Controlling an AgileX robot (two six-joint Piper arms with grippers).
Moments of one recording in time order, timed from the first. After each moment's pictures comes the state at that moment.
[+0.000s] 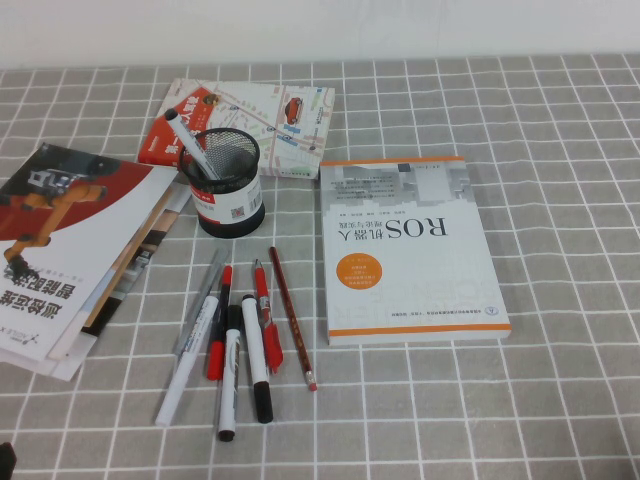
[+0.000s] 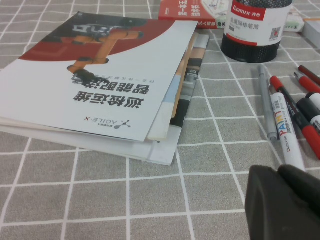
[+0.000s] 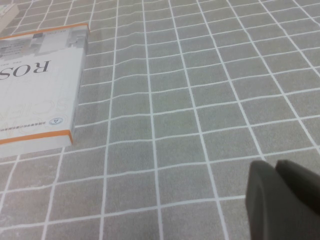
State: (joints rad) right arm -0.03 0.01 0.03 0.14 0.38 0.06; left arm -0.16 -0.01 0.02 0.02 0.38 -0.01
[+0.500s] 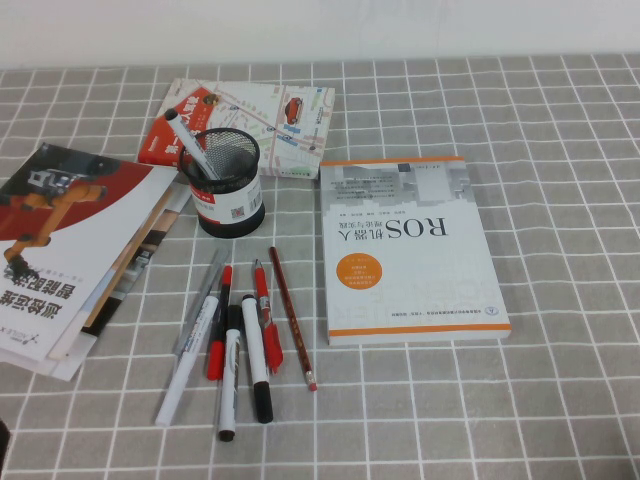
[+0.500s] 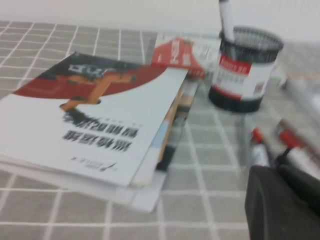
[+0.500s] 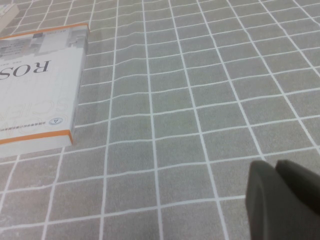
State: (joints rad) right arm -0.03 0.01 0.03 0.14 0.38 0.06; left arm -0.16 -0.01 0.02 -0.03 0.27 -0.04
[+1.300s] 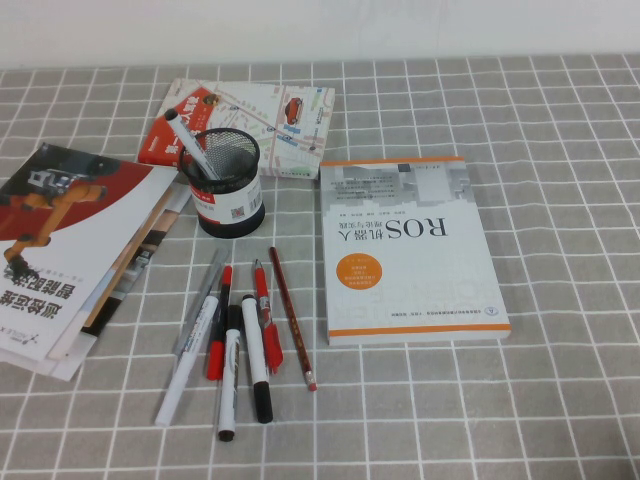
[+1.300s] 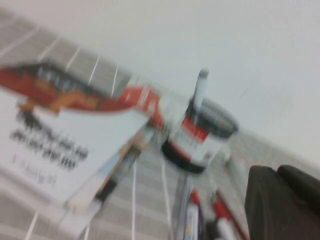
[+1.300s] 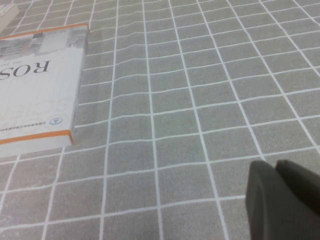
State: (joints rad) right arm -0.03 0.01 0.03 0.14 0.38 0.06; left arm -0.16 0.01 0.02 -0.18 0.10 -0.31
